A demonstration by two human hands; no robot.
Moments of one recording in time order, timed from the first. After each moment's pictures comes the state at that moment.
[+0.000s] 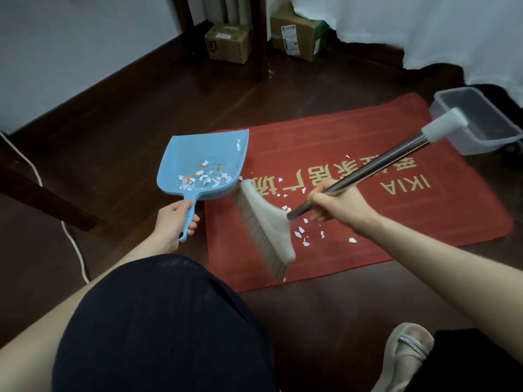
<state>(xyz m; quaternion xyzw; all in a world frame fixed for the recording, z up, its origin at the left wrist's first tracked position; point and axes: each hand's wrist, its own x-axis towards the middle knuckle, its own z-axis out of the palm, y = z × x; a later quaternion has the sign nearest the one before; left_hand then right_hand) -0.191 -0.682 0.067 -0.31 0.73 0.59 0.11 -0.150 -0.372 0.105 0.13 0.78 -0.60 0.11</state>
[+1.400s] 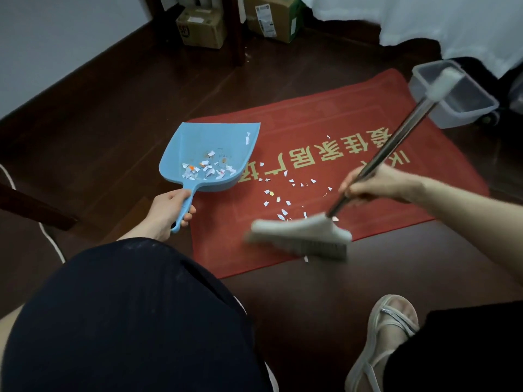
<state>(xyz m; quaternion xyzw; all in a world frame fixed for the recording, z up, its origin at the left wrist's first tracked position) -0.188 -0.648 0.065 -0.26 0.77 0.57 0.16 -0.139 -0.249 0.102 0.09 0.84 -0.48 0.25</state>
